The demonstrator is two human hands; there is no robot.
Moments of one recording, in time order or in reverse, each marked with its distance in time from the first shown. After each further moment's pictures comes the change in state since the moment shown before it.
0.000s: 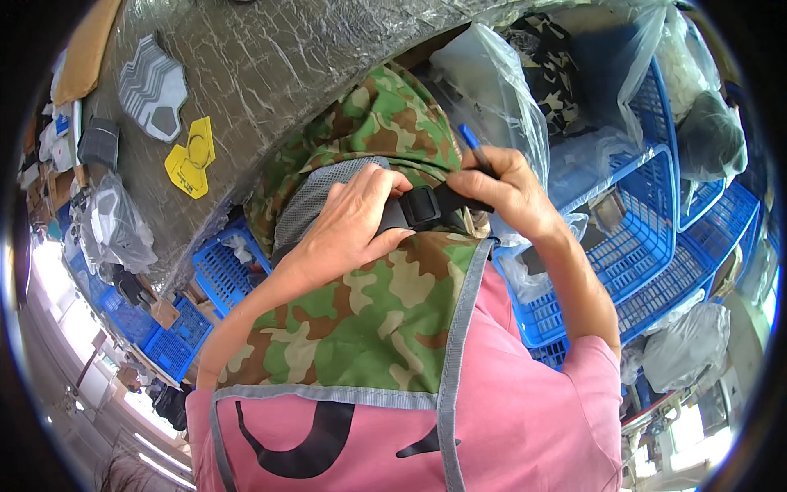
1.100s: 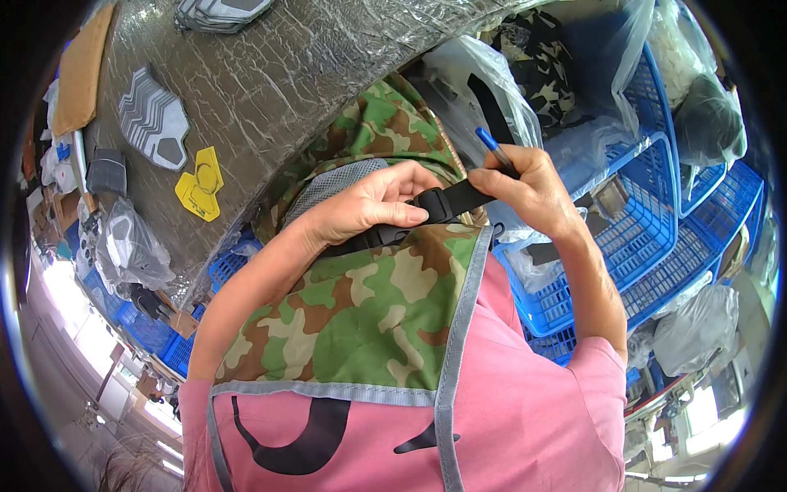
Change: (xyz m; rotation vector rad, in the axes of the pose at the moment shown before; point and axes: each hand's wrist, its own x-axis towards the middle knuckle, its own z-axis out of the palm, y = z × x) left_hand 0.059 -0.021 -0.009 -1.196 -0.595 -0.275; right_hand -0.005 -0.014 -0.036 -0.166 0.076 0.023
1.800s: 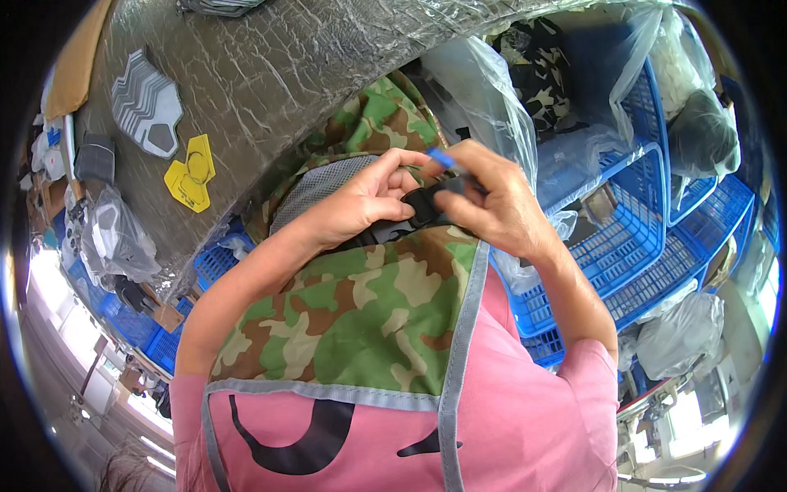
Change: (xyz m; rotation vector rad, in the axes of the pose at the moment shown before) left_hand -0.005 -0.012 0.002 -0.007 0.207 0.072; right_hand 0.000 -0.023 0.032 -0.208 -0.060 -0.221
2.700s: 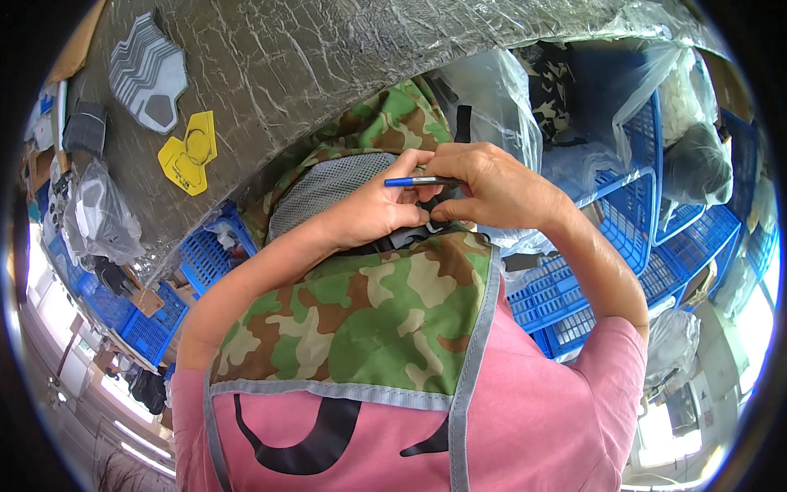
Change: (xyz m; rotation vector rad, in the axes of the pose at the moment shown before) left_hand 0.006 -0.018 -0.002 0.075 0.049 0.085; right_hand 0.056 -0.021 -0.008 -0.257 -0.478 -0.118
